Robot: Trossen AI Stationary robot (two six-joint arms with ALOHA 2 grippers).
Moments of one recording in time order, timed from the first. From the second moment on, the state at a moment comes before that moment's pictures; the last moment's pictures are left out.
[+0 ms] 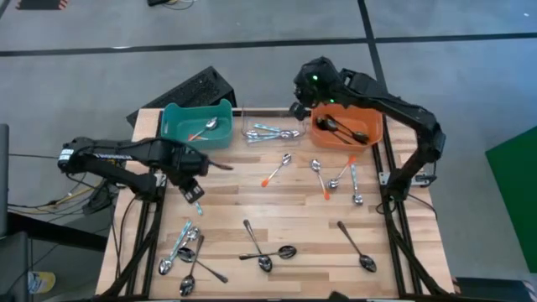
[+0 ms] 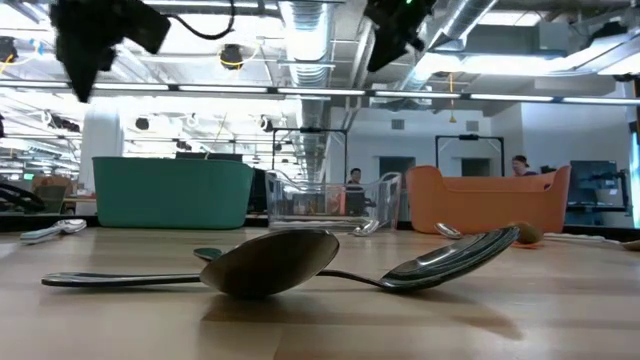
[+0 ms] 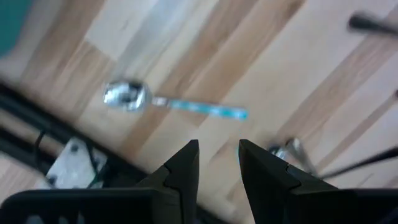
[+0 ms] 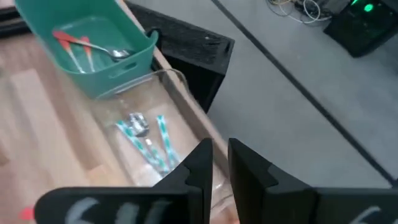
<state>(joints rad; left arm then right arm) -0.02 1.17 1.11 -1.44 0.03 -0.73 -0.46 1.64 1.82 -0.88 0.25 -0.04</state>
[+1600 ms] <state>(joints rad) -0.85 1.57 1.11 -0.95 0.04 -2.17 -0.20 1.66 1.81 -1.17 0.47 0.10</state>
